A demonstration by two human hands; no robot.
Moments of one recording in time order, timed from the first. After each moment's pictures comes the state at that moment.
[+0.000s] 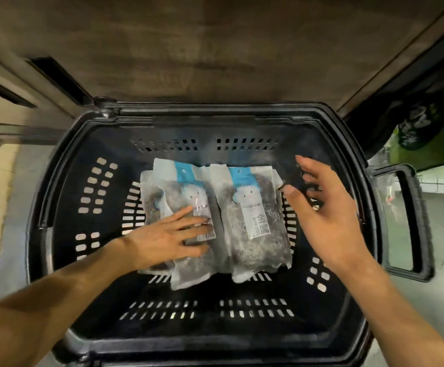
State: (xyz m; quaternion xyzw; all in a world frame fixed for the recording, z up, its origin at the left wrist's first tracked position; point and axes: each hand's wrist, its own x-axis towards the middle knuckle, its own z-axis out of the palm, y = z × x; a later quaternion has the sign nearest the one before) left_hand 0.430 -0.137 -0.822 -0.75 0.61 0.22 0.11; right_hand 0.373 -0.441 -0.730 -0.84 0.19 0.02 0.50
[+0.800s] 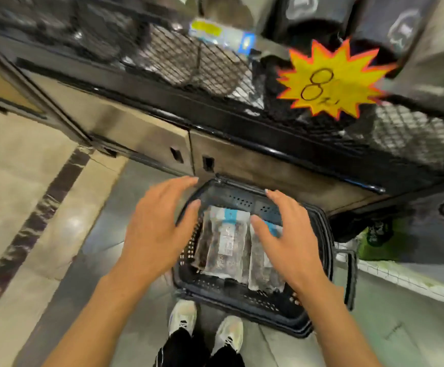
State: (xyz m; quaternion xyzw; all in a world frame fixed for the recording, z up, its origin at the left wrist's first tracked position) left_hand 0.378 -0.052 -0.425 -0.94 0.00 -0.07 -0.34; right_hand 0.398 -0.291 -0.439 -0.94 -0.02 0.09 0.33
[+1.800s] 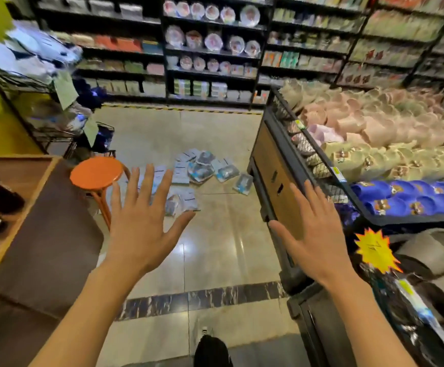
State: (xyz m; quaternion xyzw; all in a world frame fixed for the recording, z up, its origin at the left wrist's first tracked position) left_hand 0.093 0.535 -0.092 -0.82 -0.52 -0.24 -0.01; right_hand 0.392 0.425 -0.071 -0.76 -0.62 -0.02 0.22
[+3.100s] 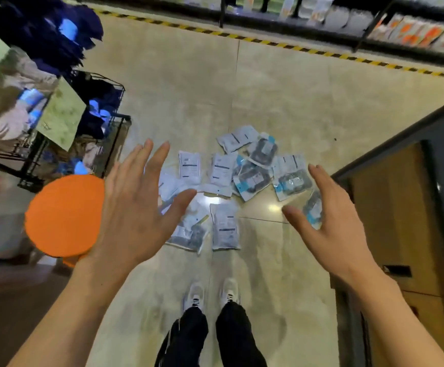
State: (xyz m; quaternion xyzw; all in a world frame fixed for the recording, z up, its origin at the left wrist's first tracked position) left_hand 0.154 1.326 -0.290 -0.74 -0.63 -0.21 -0.13; right_hand 0.460 1.285 -0.271 -0.72 -0.64 0.21 0.18
